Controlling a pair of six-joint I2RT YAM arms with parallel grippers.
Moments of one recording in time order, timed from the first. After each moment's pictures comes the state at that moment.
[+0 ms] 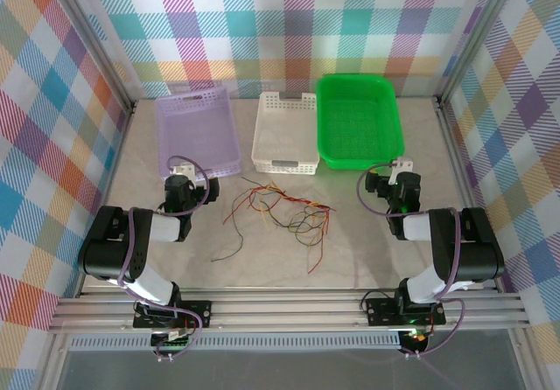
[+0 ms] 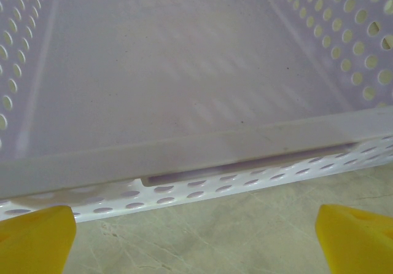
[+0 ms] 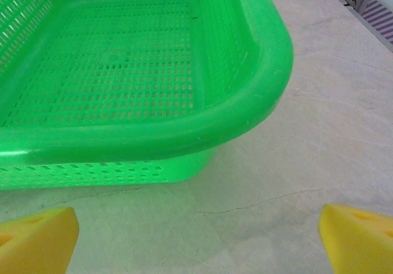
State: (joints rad) left arm -0.09 1.57 0.40 0.70 -0.09 -0.10; right arm 0.05 1.53 0.38 0.75 0.10 0.06
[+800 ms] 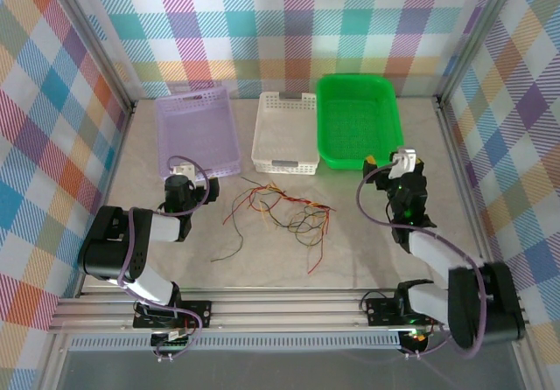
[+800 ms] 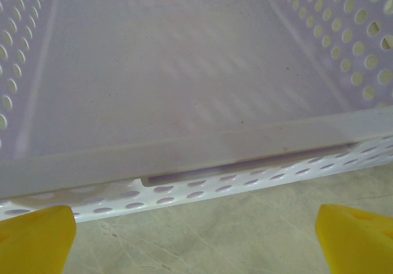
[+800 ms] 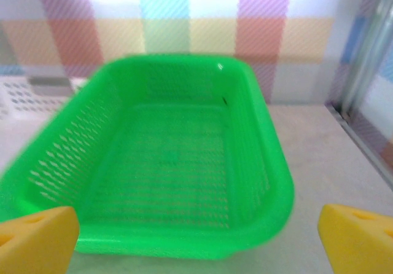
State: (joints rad) left arm -0.09 1.57 0.40 0.70 -0.09 -0.10; right arm 0.17 1.09 0.38 0.57 0.14 0.01
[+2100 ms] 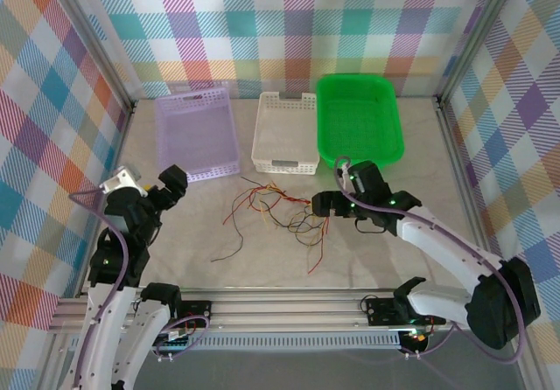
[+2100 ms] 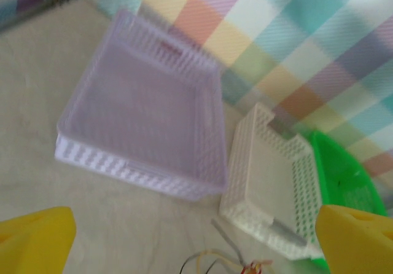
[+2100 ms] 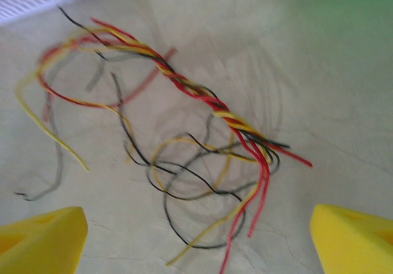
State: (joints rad) left arm -0.12 0.57 0.74 -0.55 -0.11 -0.68; right arm 0.57 1.17 0.78 -0.51 -0.15 0.47
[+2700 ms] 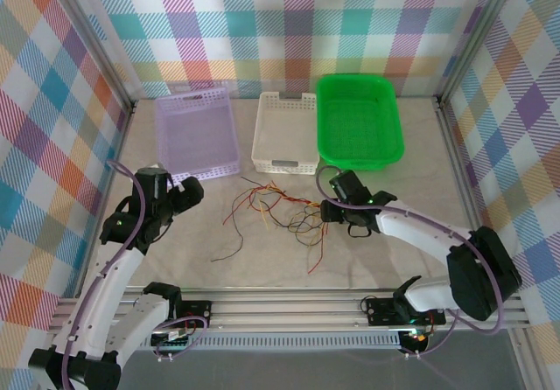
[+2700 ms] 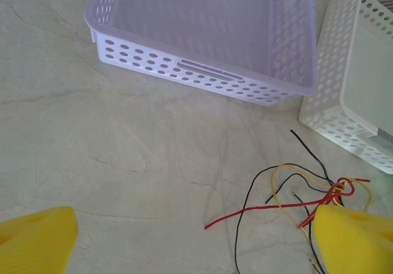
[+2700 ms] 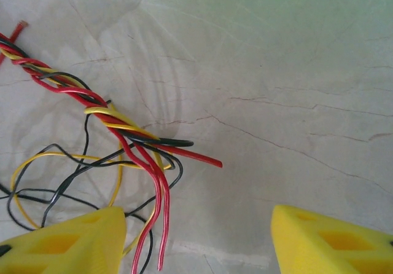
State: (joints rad) left arm -0.19 0.81 0.84 -0.79 -0.14 -0.61; right arm 0.64 1.35 0.75 -0.46 0.12 0.52
